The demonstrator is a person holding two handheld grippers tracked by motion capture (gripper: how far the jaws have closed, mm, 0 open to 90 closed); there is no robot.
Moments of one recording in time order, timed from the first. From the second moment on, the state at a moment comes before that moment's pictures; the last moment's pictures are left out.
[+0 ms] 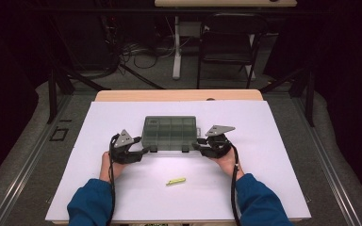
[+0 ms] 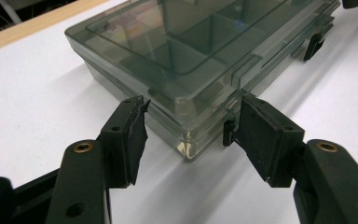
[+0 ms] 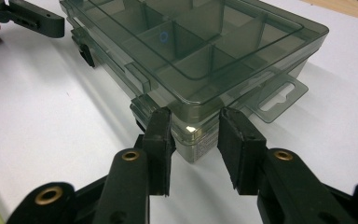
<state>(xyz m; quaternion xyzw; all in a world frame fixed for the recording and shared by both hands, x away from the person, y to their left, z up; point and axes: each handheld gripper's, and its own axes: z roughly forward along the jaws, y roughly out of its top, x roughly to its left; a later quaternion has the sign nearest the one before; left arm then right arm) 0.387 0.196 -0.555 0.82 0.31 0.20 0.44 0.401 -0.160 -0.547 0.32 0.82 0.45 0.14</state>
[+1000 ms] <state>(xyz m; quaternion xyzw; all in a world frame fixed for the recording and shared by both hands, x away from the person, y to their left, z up) 0.379 0.187 -0.551 0.80 0.31 0.28 0.44 0.400 -0.164 -0.541 0.32 0.81 0.47 0.14</state>
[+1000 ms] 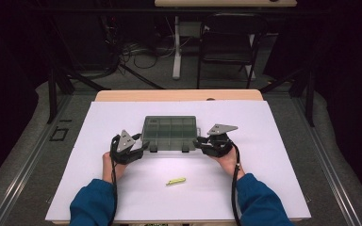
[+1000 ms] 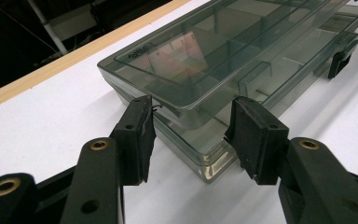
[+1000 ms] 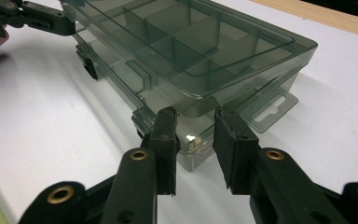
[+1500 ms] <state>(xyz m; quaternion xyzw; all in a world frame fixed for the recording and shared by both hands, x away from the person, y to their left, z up) 0.377 0.185 -0.553 0.79 0.30 0.30 0.44 0.400 -0.164 -0.540 0.32 0.81 0.47 0.15</state>
